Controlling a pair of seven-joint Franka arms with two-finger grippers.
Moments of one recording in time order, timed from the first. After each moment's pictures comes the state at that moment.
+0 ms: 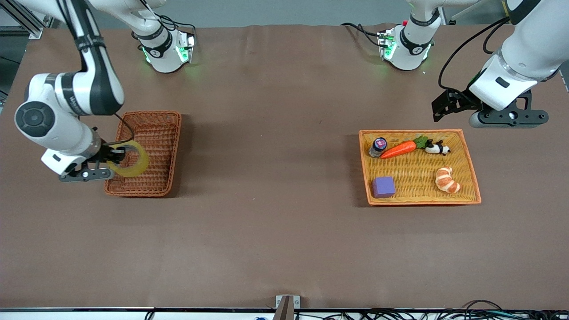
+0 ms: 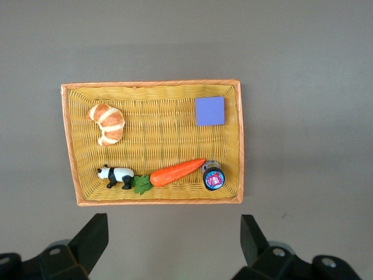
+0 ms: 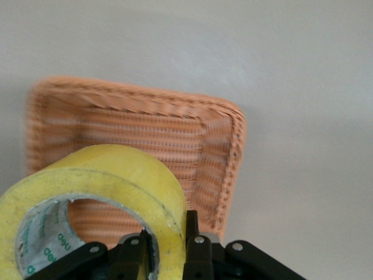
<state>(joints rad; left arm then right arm) -0.05 -0.04 -0.18 -1.68 -0.02 1.65 -0.20 0.10 0.16 -0.14 -2.09 -0.17 2.15 -0.07</state>
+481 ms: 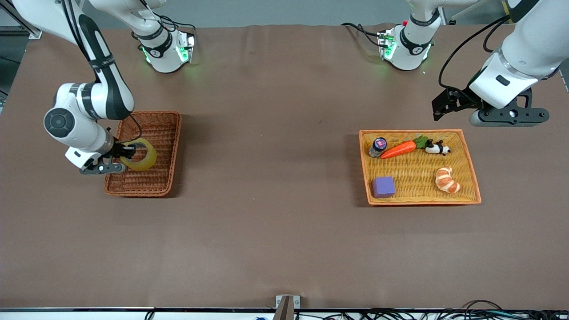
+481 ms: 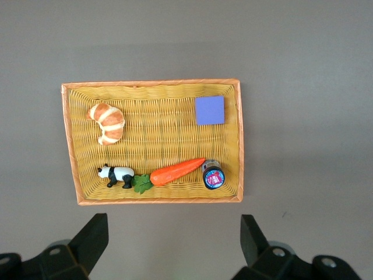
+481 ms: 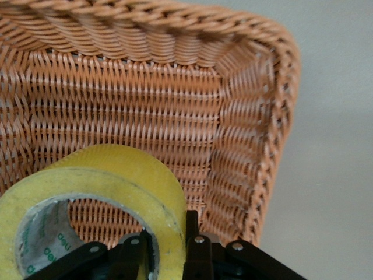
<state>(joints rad) -0.05 -0.04 -0.18 -1.68 -0.02 1.64 -0.20 0.10 0.21 -0.16 -2.29 -0.11 2.37 -0.09</state>
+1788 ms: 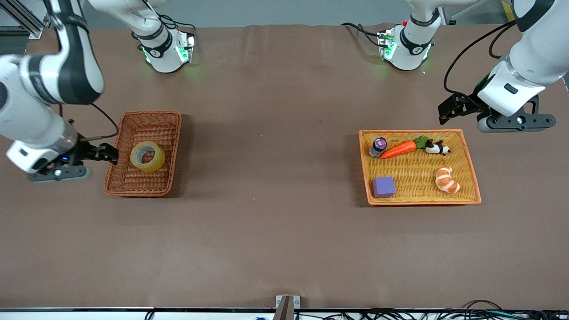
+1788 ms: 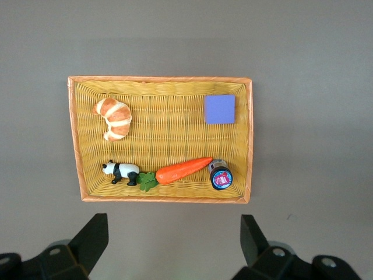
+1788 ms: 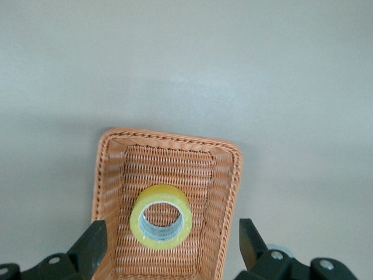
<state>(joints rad) -0.02 -0.03 -0.17 -1.69 -0.02 1.64 -0.20 0.15 0.12 -0.12 -1.77 -0.08 1.89 -0.08</state>
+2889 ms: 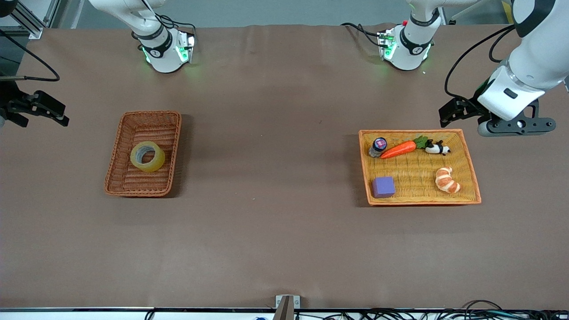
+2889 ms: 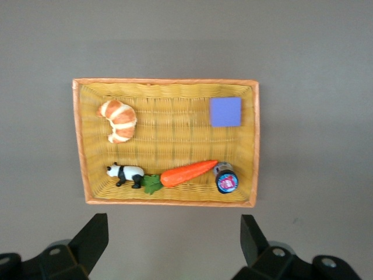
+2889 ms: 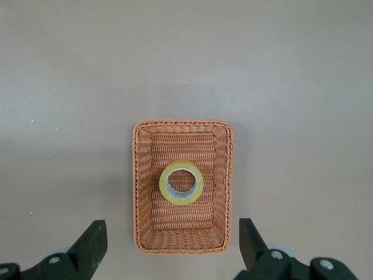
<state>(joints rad) -0.02 -0.01 -0.17 -1.69 0.01 1.66 -0.20 0.10 -0.01 -0.12 -1.56 0.00 1.58 -0.02</state>
